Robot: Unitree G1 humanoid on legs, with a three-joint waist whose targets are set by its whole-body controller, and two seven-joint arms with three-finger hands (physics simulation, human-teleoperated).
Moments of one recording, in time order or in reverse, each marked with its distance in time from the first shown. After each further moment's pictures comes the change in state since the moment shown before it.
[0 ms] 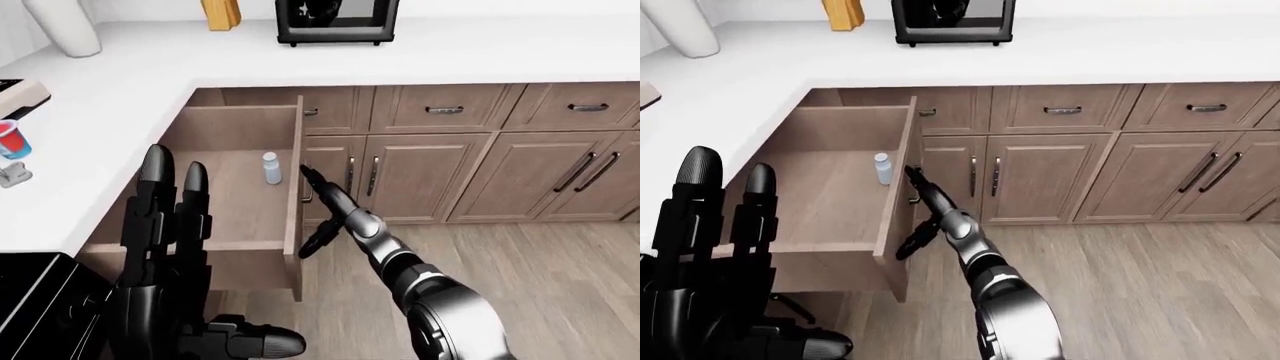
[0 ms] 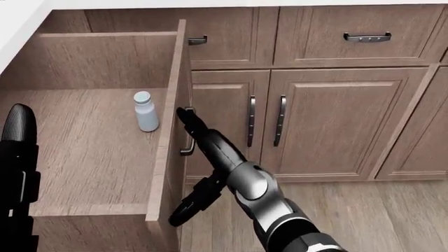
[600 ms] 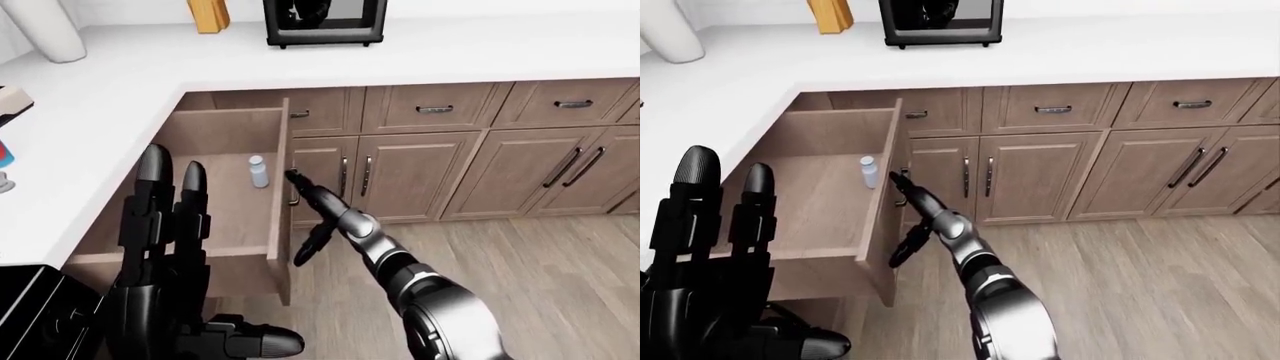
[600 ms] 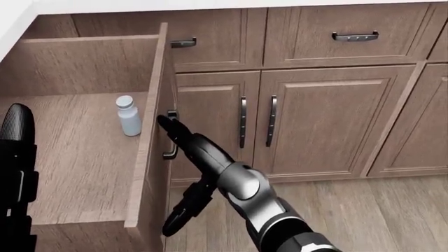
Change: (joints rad) left arm -0.003 -0.005 0.010 -0.003 -0.007 0.007 -0.008; right arm -0.010 0.026 0.007 -0.007 -0.019 0.000 0.093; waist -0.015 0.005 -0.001
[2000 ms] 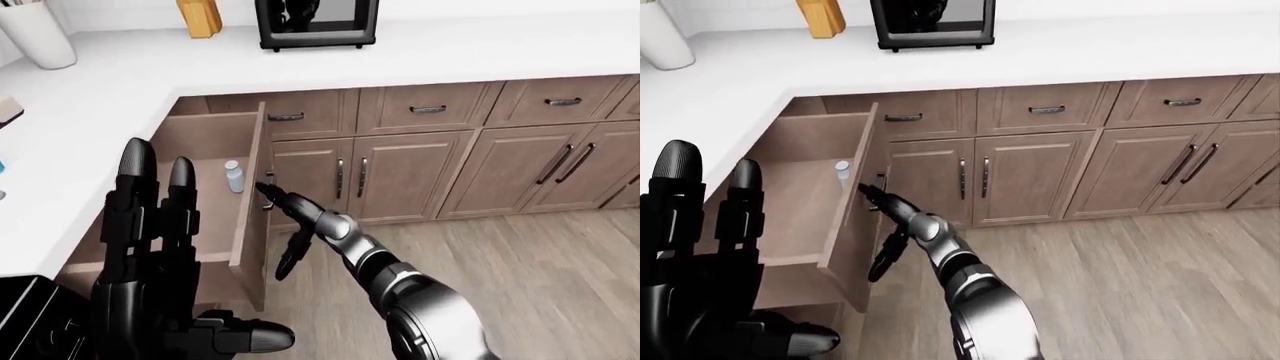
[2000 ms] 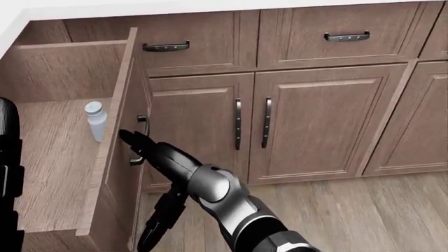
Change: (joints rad) left arm -0.028 -0.020 0.057 -0.021 -0.041 0.044 -0.016; right arm -0.051 0.094 0.000 0.015 -0.085 0.051 0.056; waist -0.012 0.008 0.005
